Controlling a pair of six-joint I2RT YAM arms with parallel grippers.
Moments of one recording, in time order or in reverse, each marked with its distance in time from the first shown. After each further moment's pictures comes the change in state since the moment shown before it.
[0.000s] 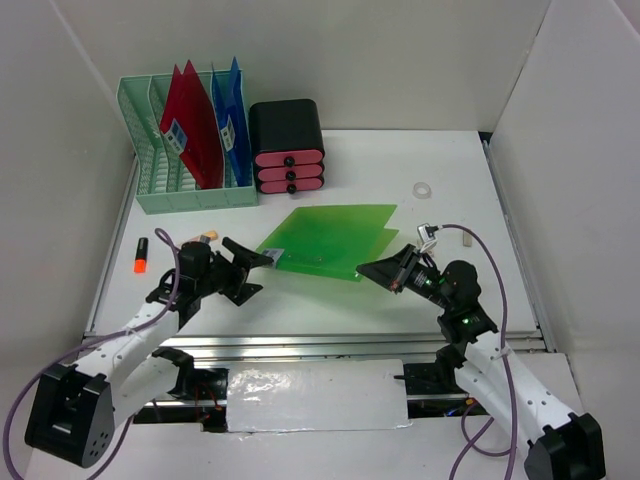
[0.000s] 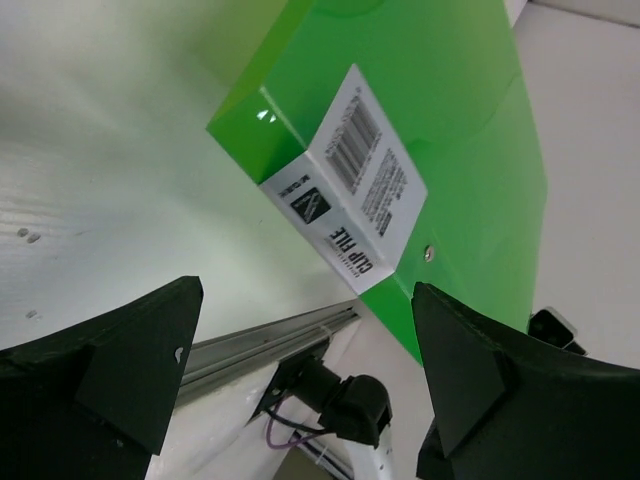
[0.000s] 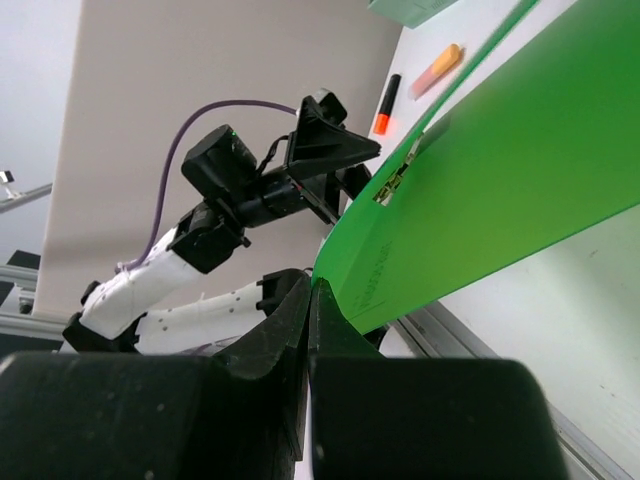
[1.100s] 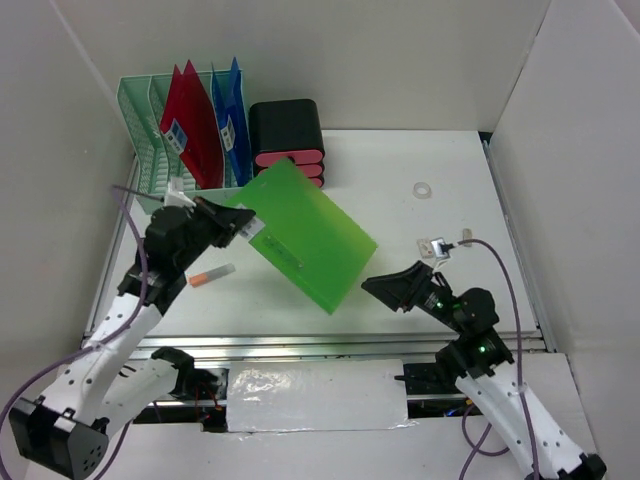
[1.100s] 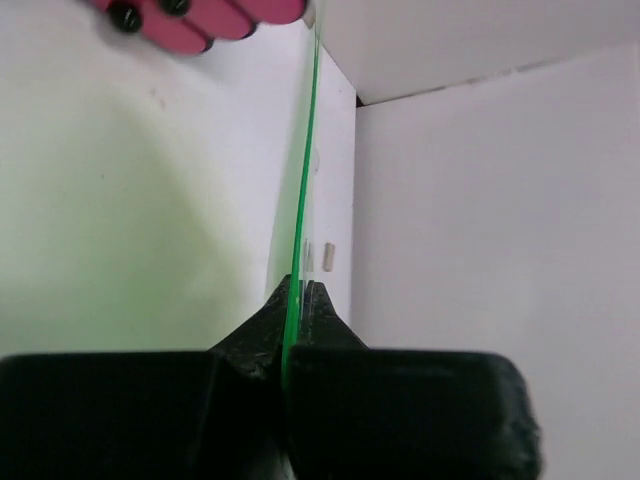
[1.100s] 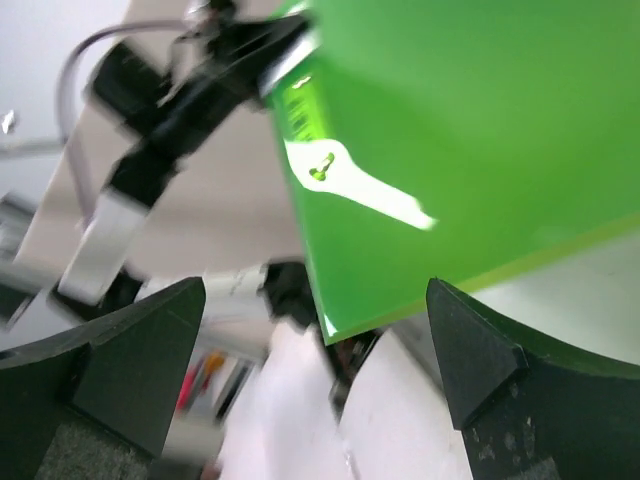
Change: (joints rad) left arm -0.055 -0.073 0.342 -0.048 -0.280 0.160; right arm 0.093 -0.323 -0.048 -0.118 0.049 -0.081
